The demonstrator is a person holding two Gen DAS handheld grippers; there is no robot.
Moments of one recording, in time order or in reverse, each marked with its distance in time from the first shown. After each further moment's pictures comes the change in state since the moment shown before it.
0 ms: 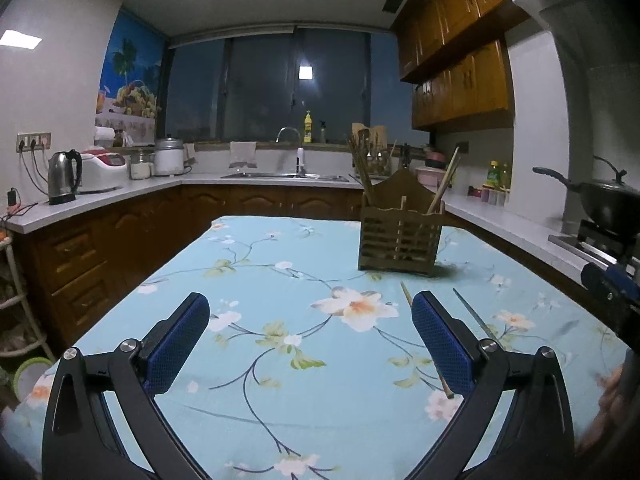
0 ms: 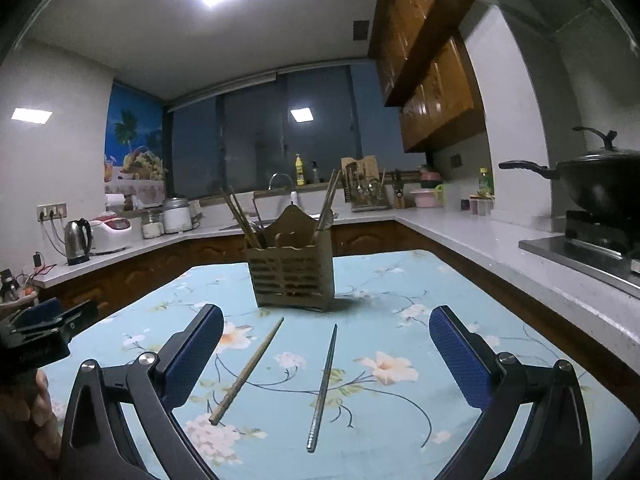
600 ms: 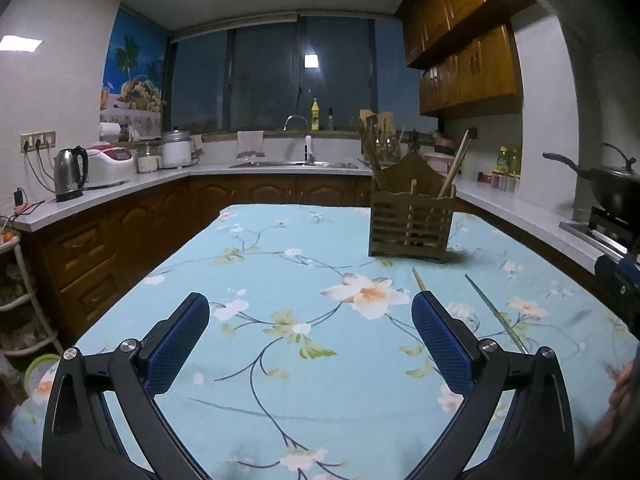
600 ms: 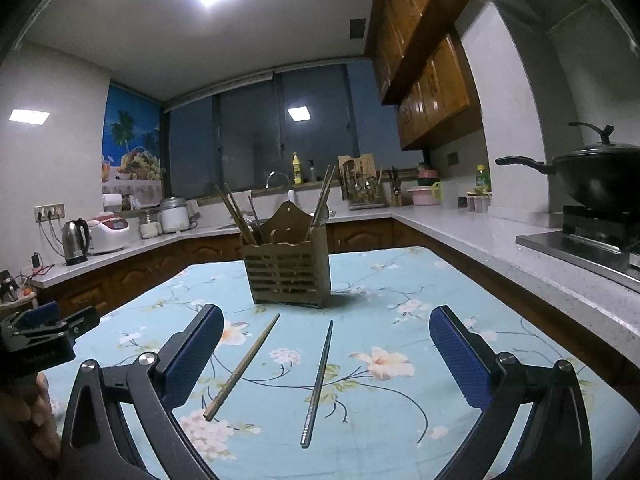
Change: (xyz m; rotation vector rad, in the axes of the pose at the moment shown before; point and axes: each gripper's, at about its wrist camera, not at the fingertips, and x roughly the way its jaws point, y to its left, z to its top) left arm 0.006 -0.001 -0.006 0.020 0.047 0.039; right arm 0.003 -0.001 -0.005 -0.003 0.015 -0.016
